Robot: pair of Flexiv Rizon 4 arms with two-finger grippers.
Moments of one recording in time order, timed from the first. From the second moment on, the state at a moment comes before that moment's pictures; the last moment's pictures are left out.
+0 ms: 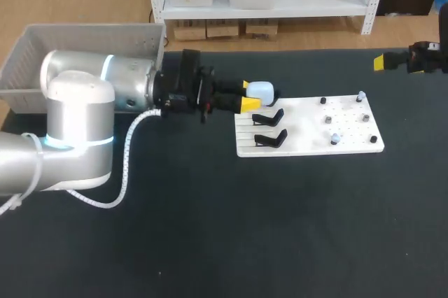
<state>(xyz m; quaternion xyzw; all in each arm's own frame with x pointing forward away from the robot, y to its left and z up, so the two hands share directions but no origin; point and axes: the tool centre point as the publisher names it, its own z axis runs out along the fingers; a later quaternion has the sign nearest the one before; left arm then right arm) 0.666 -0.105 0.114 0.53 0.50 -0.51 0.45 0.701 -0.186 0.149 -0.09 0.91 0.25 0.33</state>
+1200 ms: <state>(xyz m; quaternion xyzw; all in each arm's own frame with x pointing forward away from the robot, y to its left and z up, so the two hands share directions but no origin) 0.662 -0.109 0.113 0.55 0.51 -0.50 0.43 0.637 -0.106 0.174 -0.18 0.88 0.27 0.35</state>
